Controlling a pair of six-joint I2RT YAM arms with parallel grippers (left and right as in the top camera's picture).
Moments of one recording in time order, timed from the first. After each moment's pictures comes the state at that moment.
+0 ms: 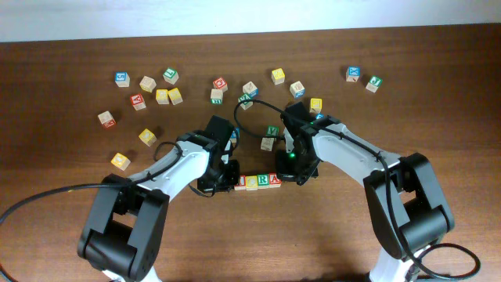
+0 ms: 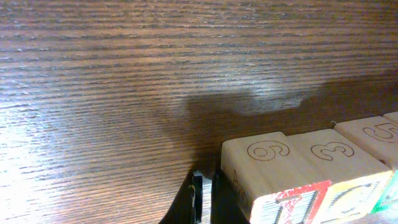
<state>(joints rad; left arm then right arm) -0.44 1.85 1.07 -0.73 0.23 -0.44 0.42 1.91 1.18 -0.79 -0.33 0.42</state>
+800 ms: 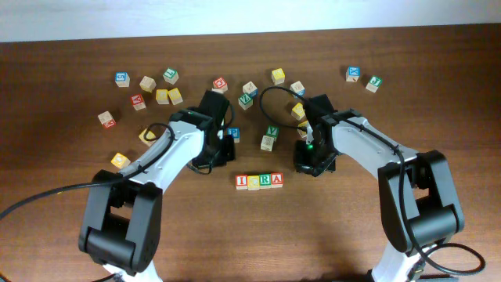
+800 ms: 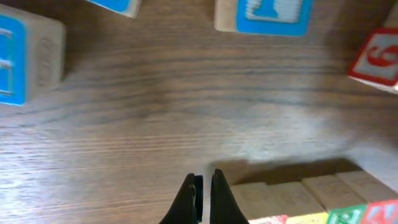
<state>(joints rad) -0.38 1.89 1.28 -0.83 0.14 -0.44 0.28 1.91 1.18 -0.80 -0.27 0.43</state>
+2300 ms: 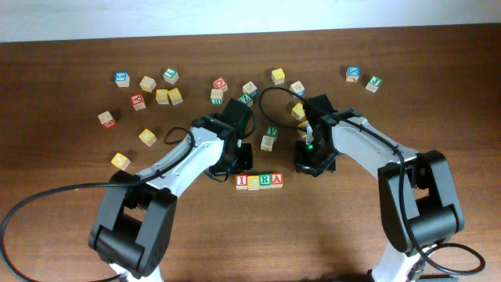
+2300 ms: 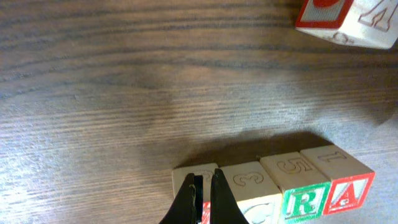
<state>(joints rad) -0.51 1.90 1.28 -0.82 0.14 -0.49 0.28 1.91 1.18 -0.81 -0.27 0.43</state>
